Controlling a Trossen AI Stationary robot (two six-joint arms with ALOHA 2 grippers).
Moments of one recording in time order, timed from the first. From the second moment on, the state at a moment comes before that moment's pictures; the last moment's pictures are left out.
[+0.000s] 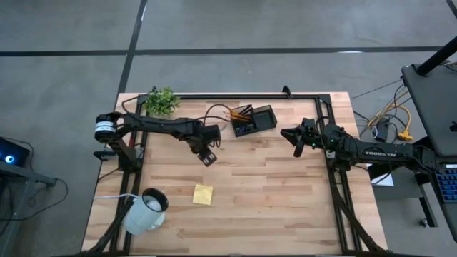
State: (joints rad) left arm 0.17 1.65 1.13 -0.83 0.05 -0.54; right arm -0.29 0.55 0.11 0.34 0.04 0.44
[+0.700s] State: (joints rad) left arm 0.17 1.65 1.10 -0.91 -0.23 0.07; right arm -0.29 0.55 0.11 0.29 0.04 0.45
